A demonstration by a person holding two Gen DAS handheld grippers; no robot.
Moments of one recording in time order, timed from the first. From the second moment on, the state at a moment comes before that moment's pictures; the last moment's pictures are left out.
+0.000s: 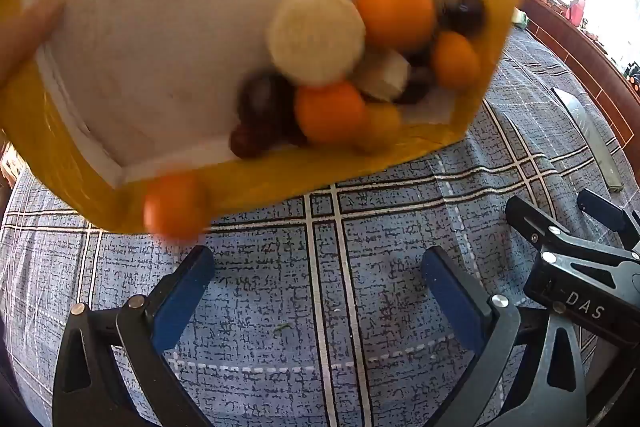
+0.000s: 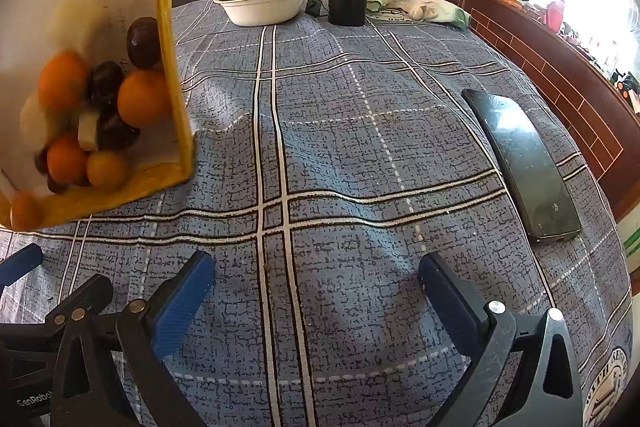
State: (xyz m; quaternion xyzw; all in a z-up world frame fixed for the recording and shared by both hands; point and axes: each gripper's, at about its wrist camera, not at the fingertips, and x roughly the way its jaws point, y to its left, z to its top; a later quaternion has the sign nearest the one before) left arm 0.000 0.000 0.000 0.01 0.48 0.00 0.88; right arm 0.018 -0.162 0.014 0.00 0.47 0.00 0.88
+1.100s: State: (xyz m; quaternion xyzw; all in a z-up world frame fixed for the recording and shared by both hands) left arm 0.000 -0.001 -0.001 0.01 0.48 -0.01 0.88; right arm 0.018 -0.162 0.014 0.00 0.47 0.00 0.88
